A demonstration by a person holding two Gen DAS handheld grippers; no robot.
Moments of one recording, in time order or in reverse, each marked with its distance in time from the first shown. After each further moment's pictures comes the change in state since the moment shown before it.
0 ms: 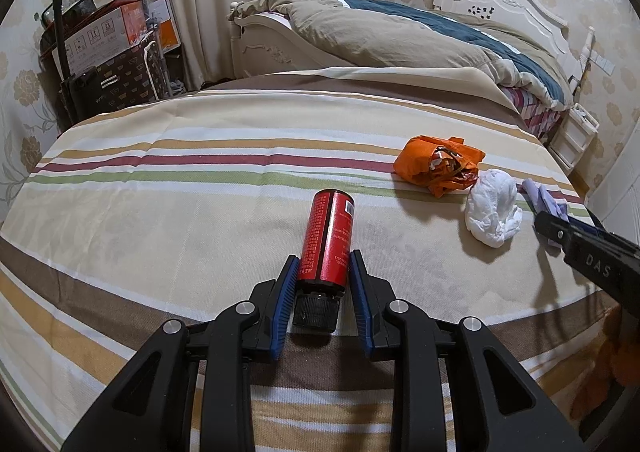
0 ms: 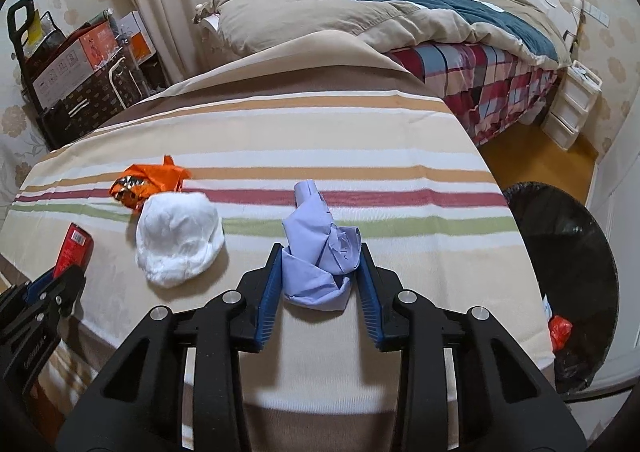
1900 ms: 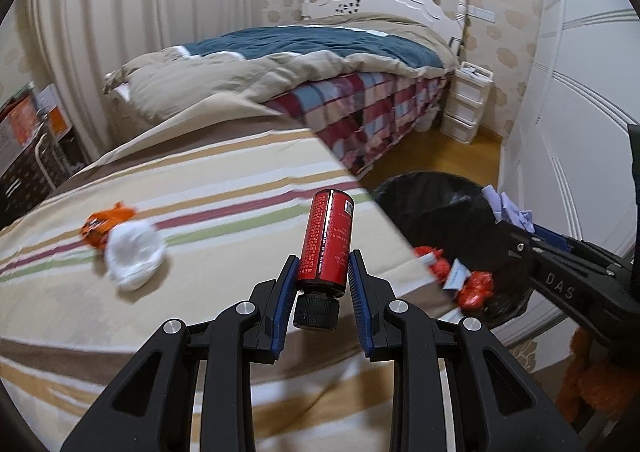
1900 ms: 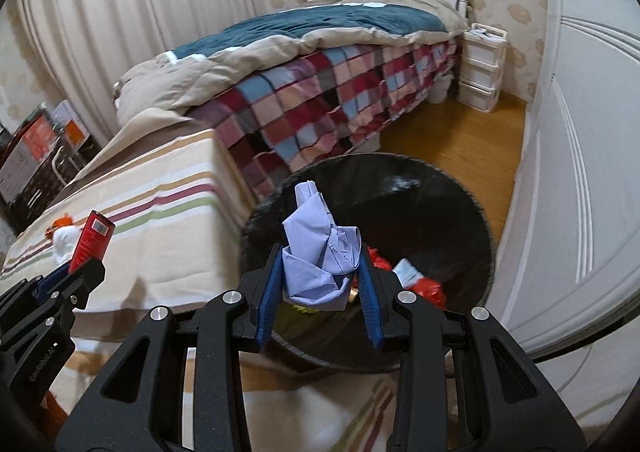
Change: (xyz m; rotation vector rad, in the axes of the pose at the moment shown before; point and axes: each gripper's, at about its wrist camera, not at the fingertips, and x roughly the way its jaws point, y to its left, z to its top) left arm -0.035 -0.230 -0.014 0.308 -0.105 -0.261; right arm -0.083 -0.202 -0.060 0.285 -0.139 -0.147
